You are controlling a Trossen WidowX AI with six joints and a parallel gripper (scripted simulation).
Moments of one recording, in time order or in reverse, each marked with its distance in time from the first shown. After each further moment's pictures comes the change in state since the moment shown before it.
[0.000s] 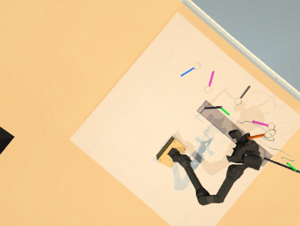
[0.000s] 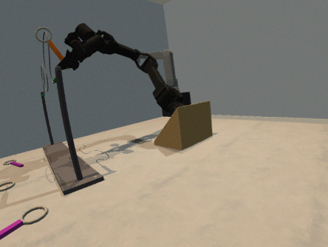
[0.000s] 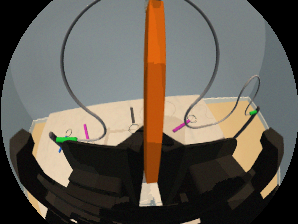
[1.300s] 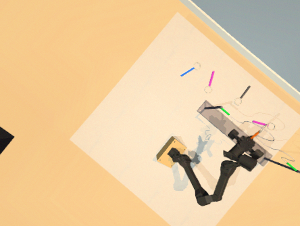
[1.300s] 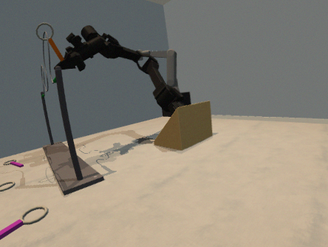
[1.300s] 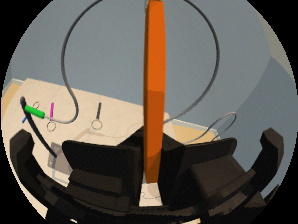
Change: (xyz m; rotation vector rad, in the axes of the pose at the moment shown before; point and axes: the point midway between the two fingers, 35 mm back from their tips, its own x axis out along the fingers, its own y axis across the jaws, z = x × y) arm 0.000 -0.016 0.004 -0.425 -0.058 -0.233
